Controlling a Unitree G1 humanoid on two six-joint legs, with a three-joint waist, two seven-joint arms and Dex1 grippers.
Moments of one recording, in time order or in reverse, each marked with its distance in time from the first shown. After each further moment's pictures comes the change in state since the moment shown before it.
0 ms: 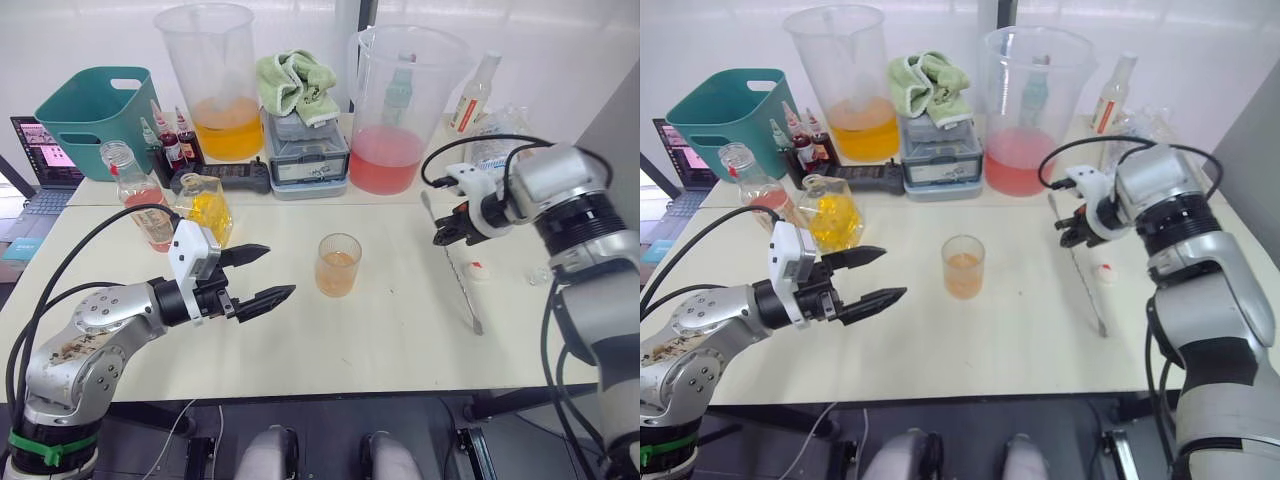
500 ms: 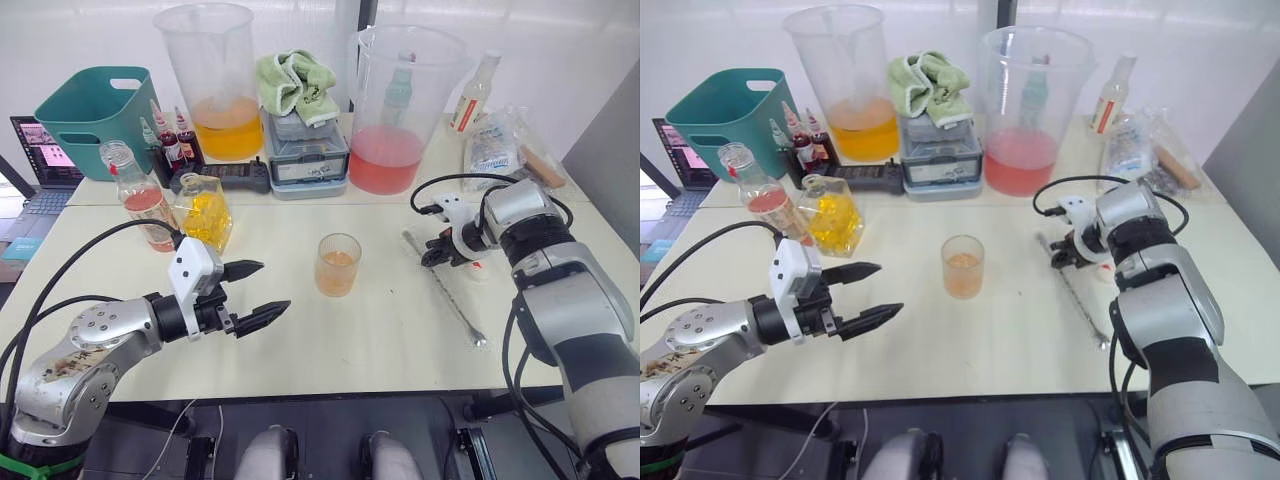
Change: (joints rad) left arm 0.072 0.052 -0.004 -0.048 0.011 0.022 0.055; right arm 0.014 0.110 -0.132 0.283 -0.128 -0.182 -0.004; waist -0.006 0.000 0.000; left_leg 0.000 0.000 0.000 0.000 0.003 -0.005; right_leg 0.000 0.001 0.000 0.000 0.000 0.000
